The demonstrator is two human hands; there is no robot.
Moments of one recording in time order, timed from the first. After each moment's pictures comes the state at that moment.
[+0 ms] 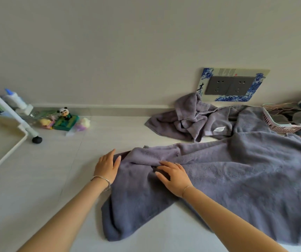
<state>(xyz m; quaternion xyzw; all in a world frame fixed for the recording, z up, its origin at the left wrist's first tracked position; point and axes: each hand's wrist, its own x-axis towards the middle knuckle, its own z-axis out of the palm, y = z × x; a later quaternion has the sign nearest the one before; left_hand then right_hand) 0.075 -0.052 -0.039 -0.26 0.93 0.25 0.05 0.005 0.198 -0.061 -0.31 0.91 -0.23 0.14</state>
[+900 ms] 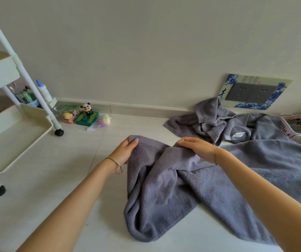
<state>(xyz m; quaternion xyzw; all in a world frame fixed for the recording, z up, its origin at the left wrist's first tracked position) 0.091 -0.074 0.034 -0.24 0.66 0.71 0.01 -0.042 0.150 0.035 -0.20 0.77 -0.48 0.37</state>
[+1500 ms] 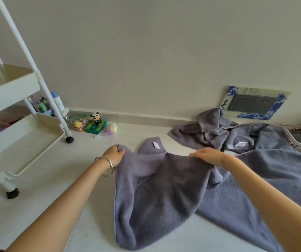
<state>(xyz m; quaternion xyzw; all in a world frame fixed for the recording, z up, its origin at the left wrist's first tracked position) 0.100 -0.128 0.033 -0.32 0.86 0.41 0.04 -0.050 0.171 0.049 -0.17 0.91 -0.25 0.30</state>
